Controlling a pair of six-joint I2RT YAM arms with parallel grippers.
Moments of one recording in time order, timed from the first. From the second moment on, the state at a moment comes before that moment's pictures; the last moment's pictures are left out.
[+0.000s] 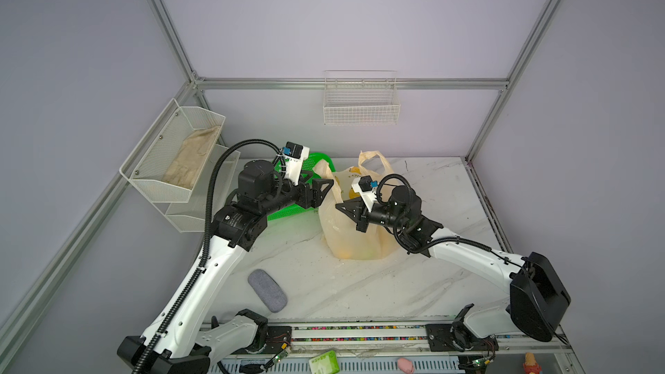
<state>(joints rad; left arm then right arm) -0.38 1.12 1.36 -0.50 0.35 -0.16 0.74 1.43 0.96 0.39 -0.54 0.13</state>
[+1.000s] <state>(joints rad) -0.38 1.52 1.71 -0.60 0.52 0.01 0.74 1.40 0.96 0.40 -0.55 0.12</state>
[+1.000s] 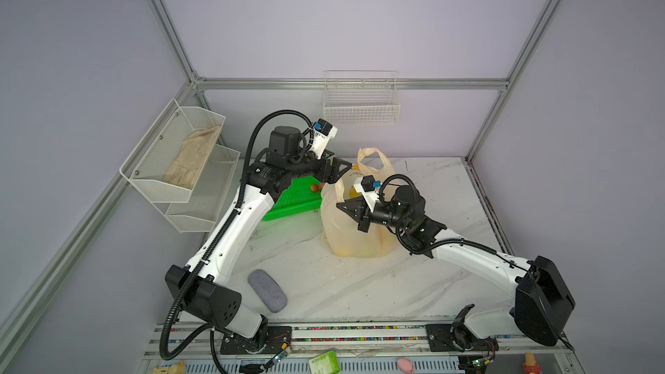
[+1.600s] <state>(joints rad) -0.38 1.44 1.70 -0.61 0.63 -0.02 0.74 1.43 1.01 0.35 -0.24 0.14</state>
